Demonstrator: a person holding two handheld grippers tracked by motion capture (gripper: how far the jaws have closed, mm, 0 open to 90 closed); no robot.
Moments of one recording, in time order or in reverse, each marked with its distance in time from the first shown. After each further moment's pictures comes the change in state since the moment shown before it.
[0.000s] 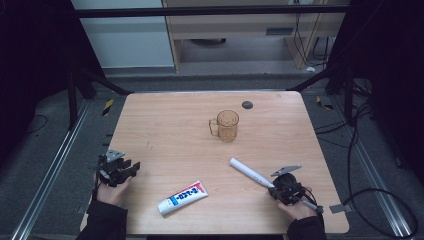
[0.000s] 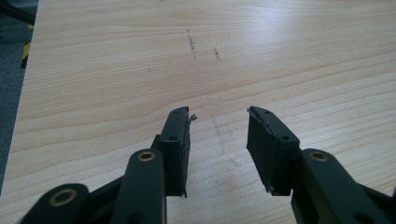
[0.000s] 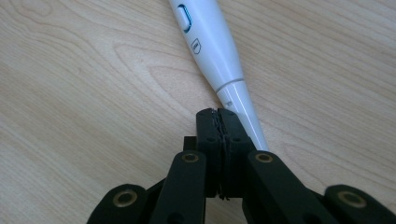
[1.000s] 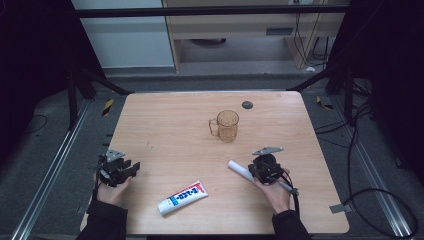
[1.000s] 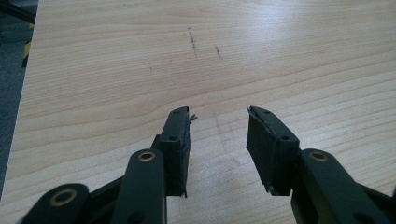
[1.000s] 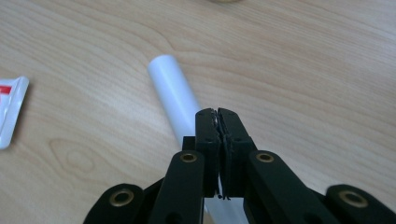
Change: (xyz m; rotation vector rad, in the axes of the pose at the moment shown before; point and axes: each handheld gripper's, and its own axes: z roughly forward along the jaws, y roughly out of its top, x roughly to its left) left arm 0.001 0.000 0.001 0.006 0.003 0.000; right arm 0.027 0.072 0.019 -0.201 -0.013 0.054
